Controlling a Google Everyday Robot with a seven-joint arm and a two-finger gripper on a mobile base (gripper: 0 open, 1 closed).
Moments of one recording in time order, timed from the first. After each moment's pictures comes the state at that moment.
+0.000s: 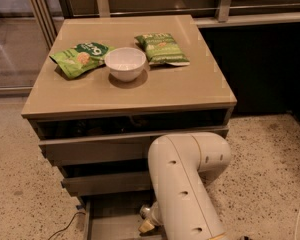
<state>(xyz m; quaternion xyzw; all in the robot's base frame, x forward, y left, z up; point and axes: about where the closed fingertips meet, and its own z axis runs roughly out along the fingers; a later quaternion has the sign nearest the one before) 0.497 0.001 0.146 -0.48 0.85 0.12 0.20</state>
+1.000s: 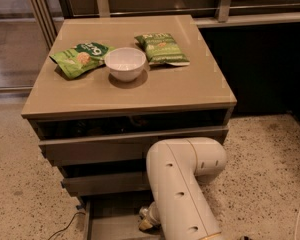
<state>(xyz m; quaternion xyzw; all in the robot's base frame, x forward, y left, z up) 0.504 0.011 0.117 -0.49 0.84 0.13 0.18</state>
